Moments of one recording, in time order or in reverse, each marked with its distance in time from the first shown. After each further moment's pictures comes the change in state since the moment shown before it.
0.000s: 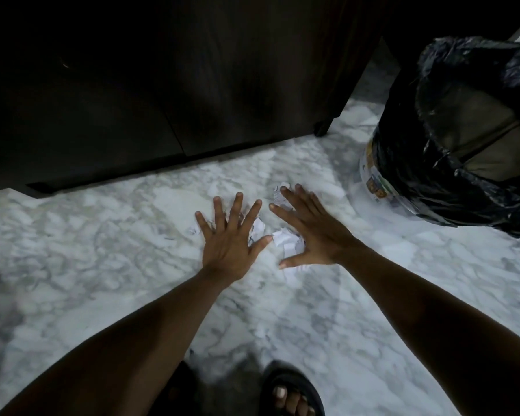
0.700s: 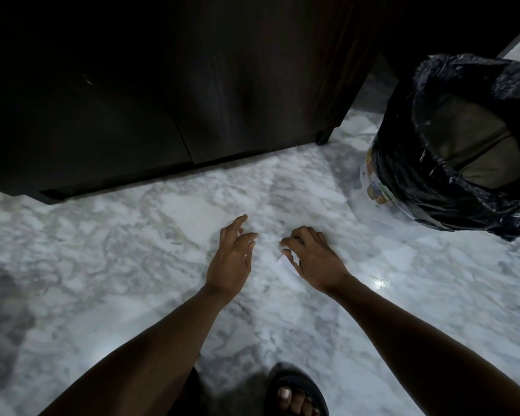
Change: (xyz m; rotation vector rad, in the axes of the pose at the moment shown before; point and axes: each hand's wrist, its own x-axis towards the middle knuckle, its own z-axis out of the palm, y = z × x) left_hand -0.025 -0.005 0.010 -0.464 0.324 0.136; right_hand -0.022 -0.043 0.036 0.071 0.353 0.141
